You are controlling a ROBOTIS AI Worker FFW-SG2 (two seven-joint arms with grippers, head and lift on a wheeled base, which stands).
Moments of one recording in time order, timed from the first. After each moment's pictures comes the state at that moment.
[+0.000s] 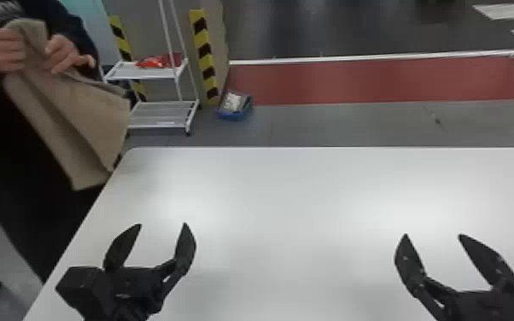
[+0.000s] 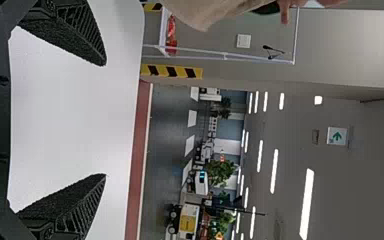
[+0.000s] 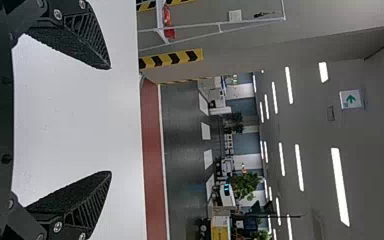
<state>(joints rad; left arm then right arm) 0.51 0.04 0.11 -1.92 0.16 -0.12 -0.09 0.60 0.00 0.03 -2.11 -0.08 0.02 0.11</state>
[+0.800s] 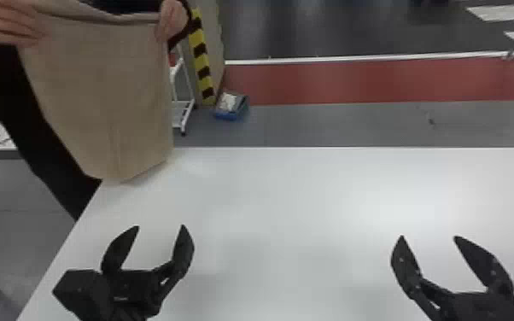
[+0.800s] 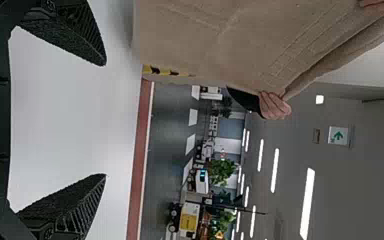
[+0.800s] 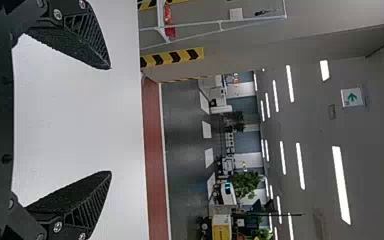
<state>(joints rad) 0.51 0.03 0.10 -1.91 0.16 -0.13 -0.09 0.61 0.00 0.02 -2.11 -0.08 0.02 0.11</state>
